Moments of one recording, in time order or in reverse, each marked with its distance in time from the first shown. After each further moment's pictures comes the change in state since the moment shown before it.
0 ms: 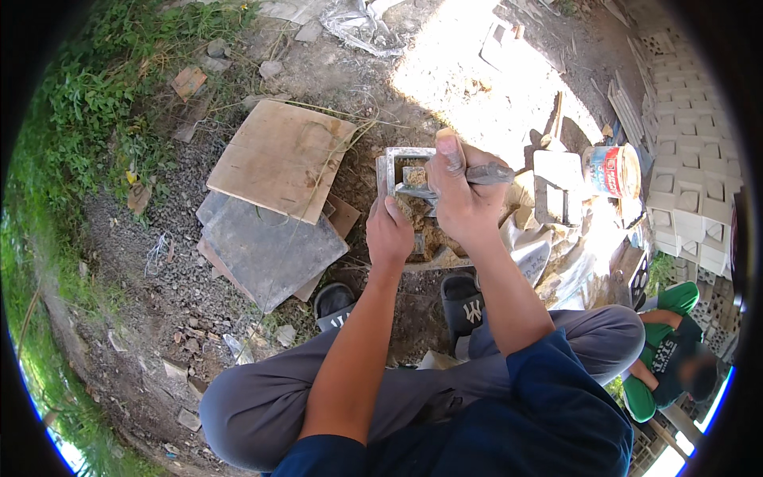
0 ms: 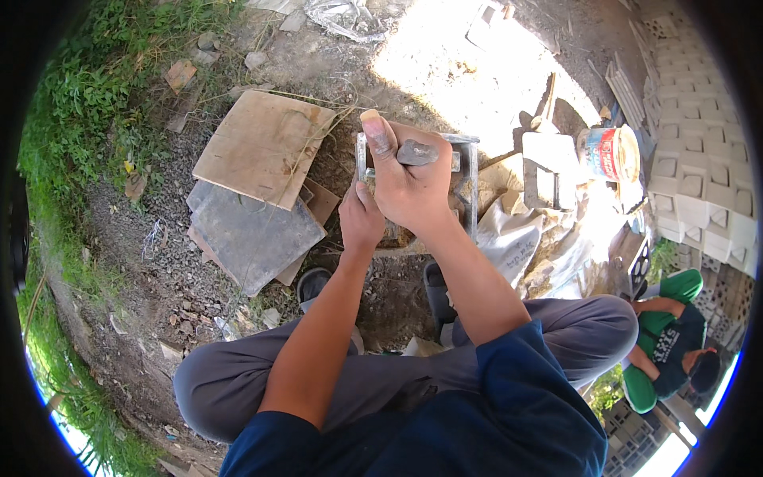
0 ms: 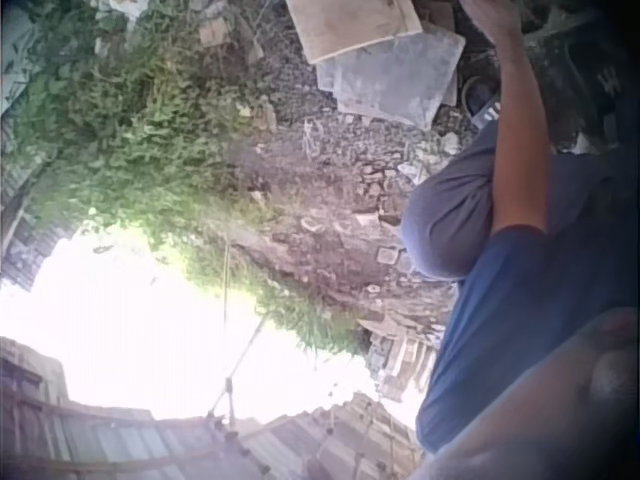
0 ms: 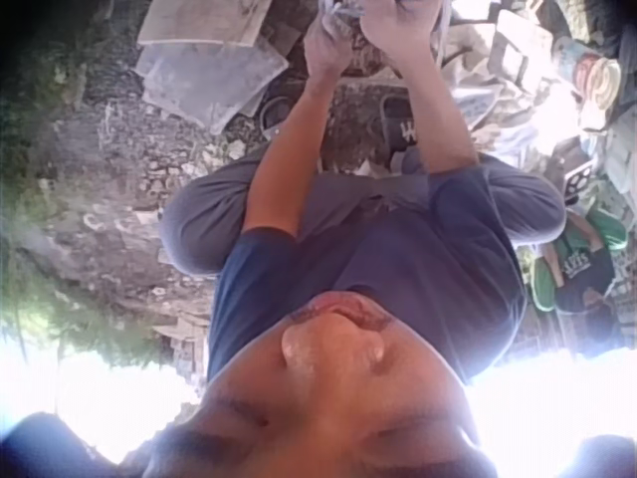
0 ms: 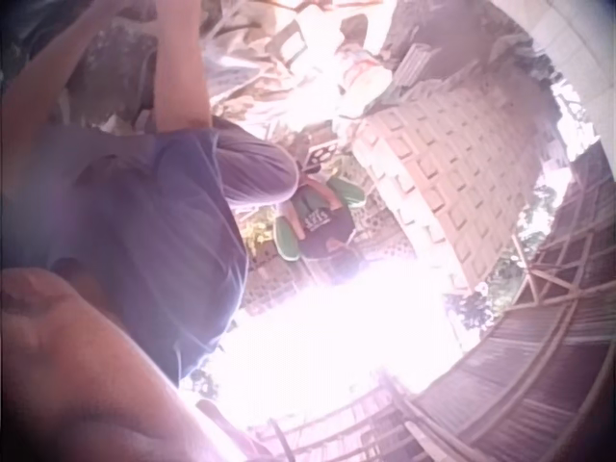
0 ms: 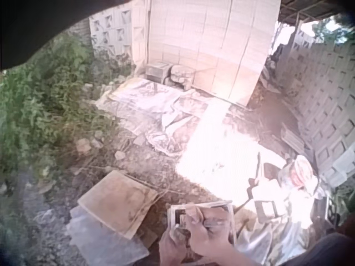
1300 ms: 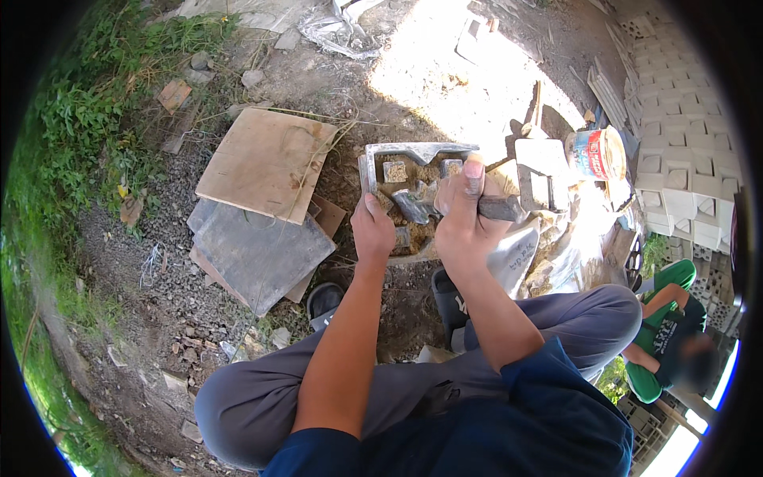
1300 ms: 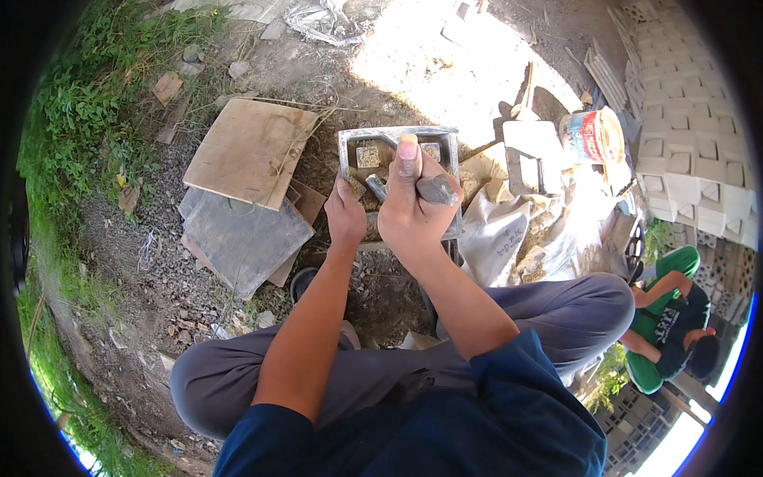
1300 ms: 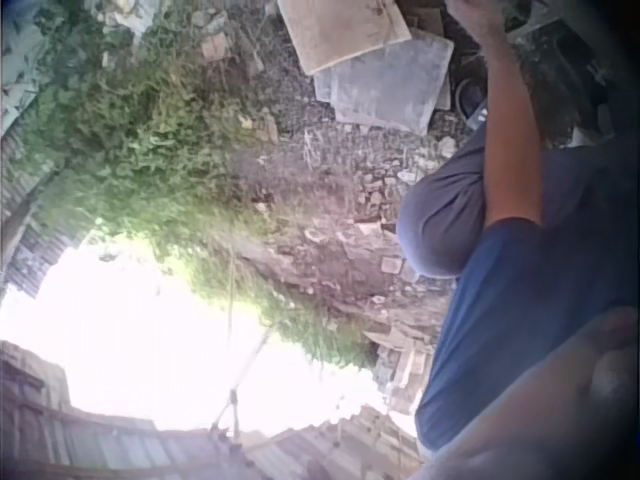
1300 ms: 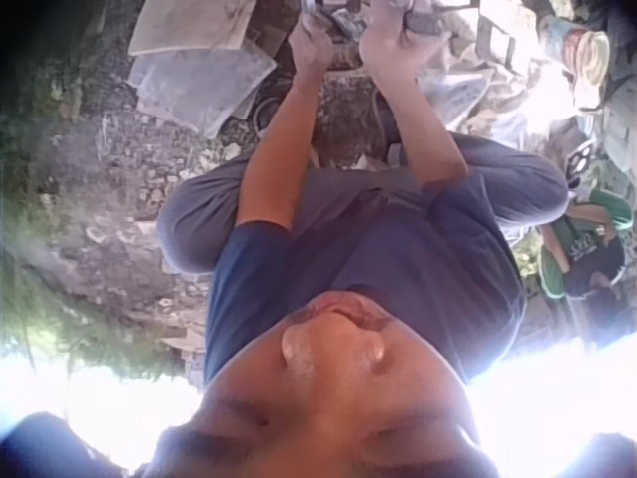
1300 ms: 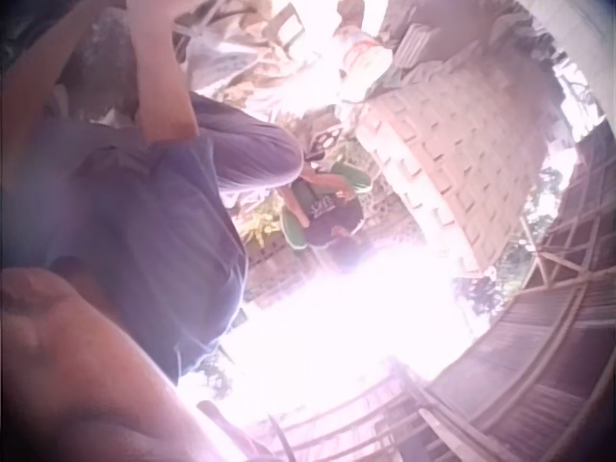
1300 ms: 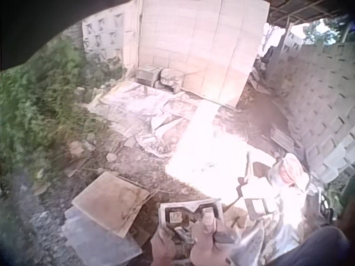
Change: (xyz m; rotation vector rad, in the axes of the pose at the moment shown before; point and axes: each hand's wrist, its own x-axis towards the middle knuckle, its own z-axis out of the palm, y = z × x) left_hand -0.006 0.001 -0.004 -0.190 0.014 -0.035; right_hand -0.047 -0.002 0.002 -0.065 0.365 0.015
